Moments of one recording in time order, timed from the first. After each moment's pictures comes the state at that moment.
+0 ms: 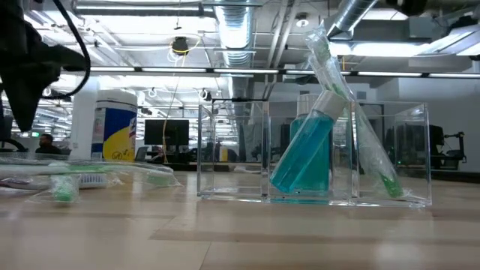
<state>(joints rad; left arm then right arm) -0.58 1.15 0.68 -1.03 -0.23 -2.17 0.67 1.11 0.76 0.07 0.63 0.84</state>
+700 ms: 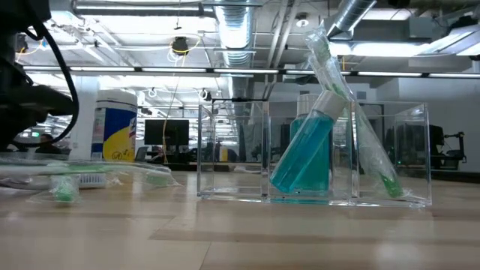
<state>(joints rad) -0.58 1.29 0.50 -0.63 -0.04 -2.20 0.61 1.11 0.76 0.17 0.52 0.83</state>
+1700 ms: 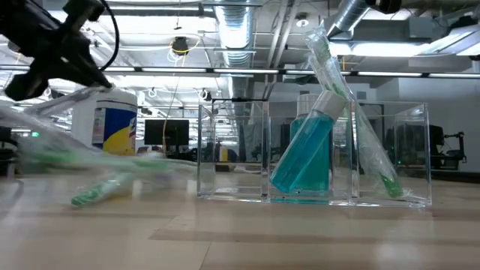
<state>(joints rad) -0.54 0.73 0.47 -0.59 -0.79 -1.73 0.55 1.11 0.76 0.17 0.47 0.84</state>
